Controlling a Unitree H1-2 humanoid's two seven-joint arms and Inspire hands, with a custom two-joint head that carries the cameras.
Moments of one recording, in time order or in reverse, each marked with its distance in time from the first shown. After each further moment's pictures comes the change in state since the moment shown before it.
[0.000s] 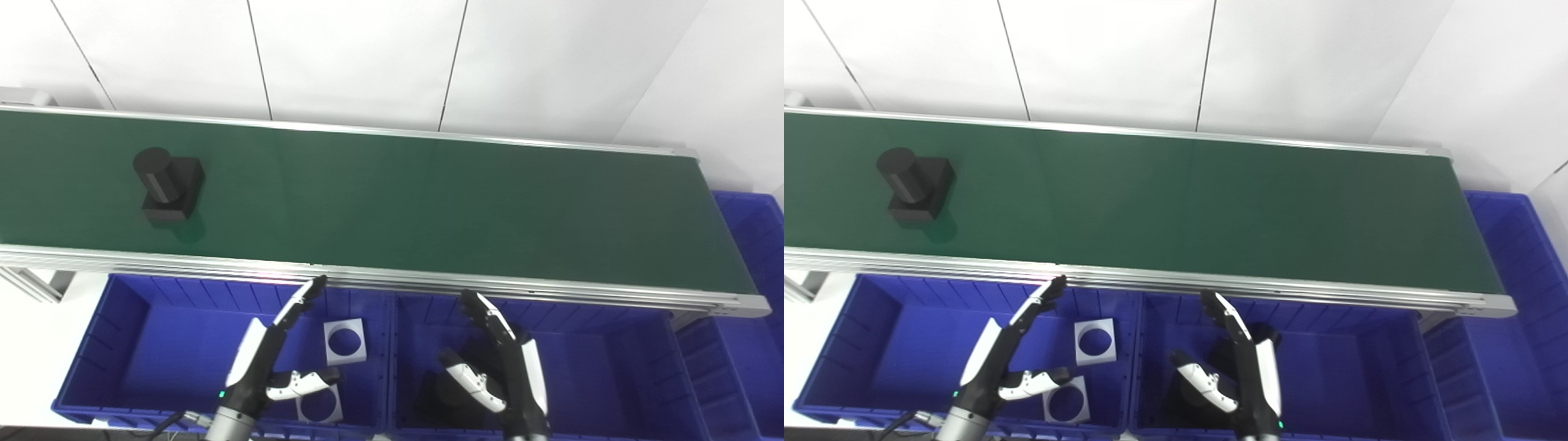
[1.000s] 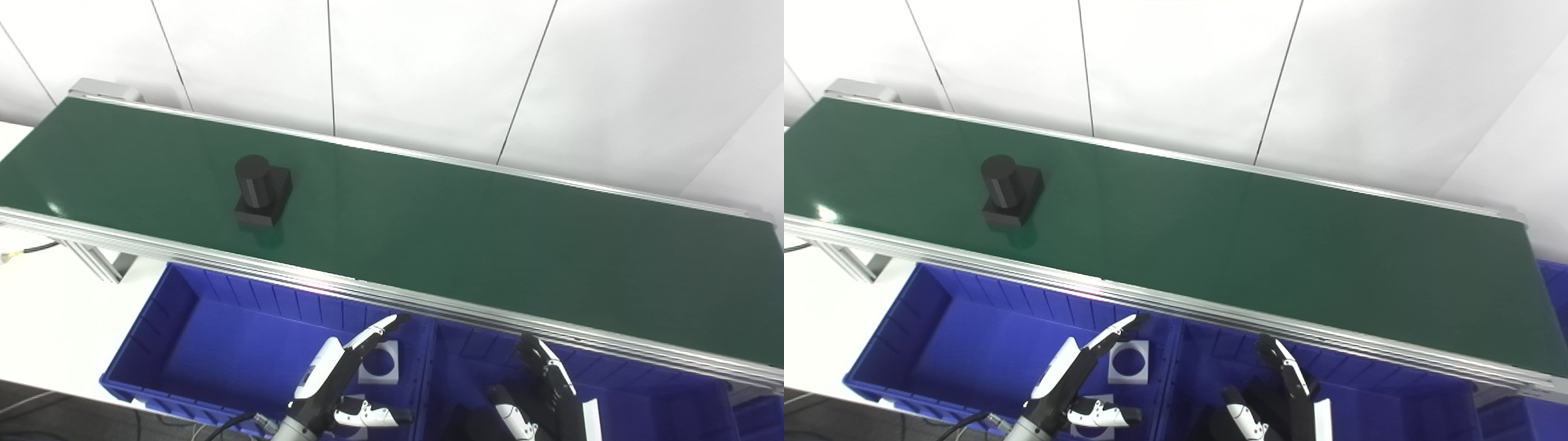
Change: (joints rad) left arm -0.048 -0.047 -0.090 0.100 0.111 0.000 0.103; right arm -0.008 -0.076 0.064 0.002 0.057 -0.005 -0.083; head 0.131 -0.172
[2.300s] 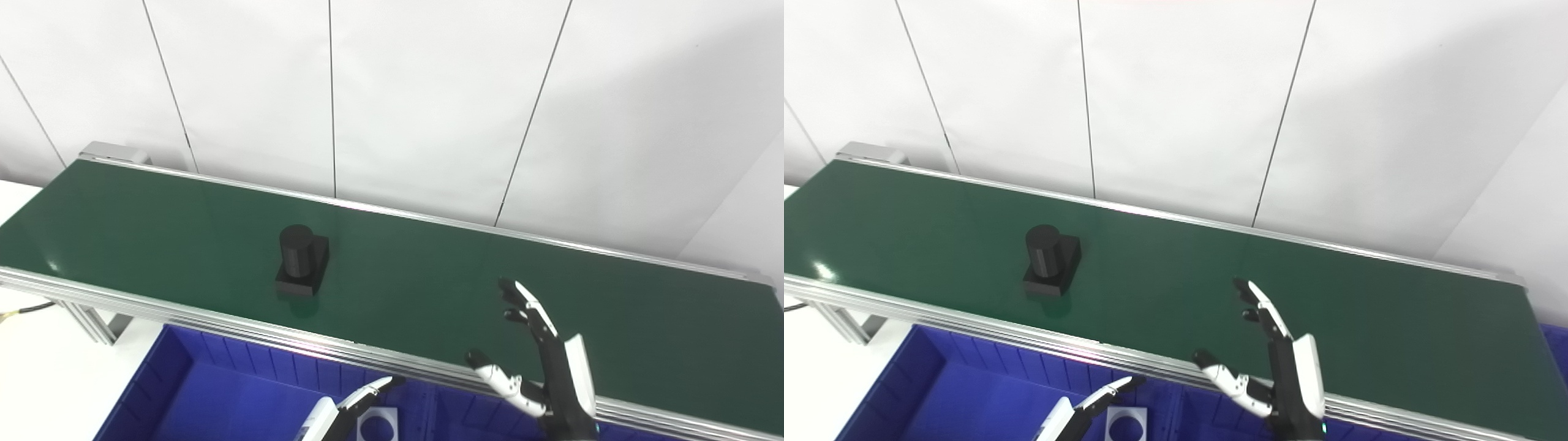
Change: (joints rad) left arm -0.088 0.034 -0.136 0.086 -0.046 -0.001 0.159; right arm -0.333 0.029 -0.058 -0.150 -0.147 0.166 0.200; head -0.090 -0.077
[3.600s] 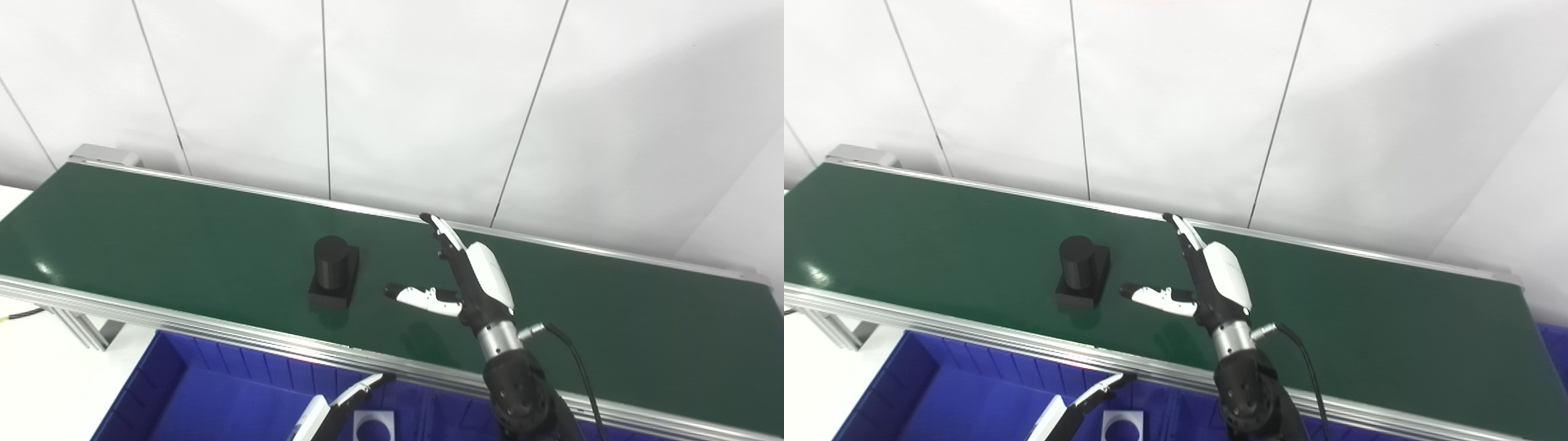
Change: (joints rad) left arm -0.003 0.009 -0.001 0.000 -0.065 -0.001 -0.039; right arm -0.400 0.072 0.084 0.294 -0.155 0.286 0.114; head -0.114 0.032
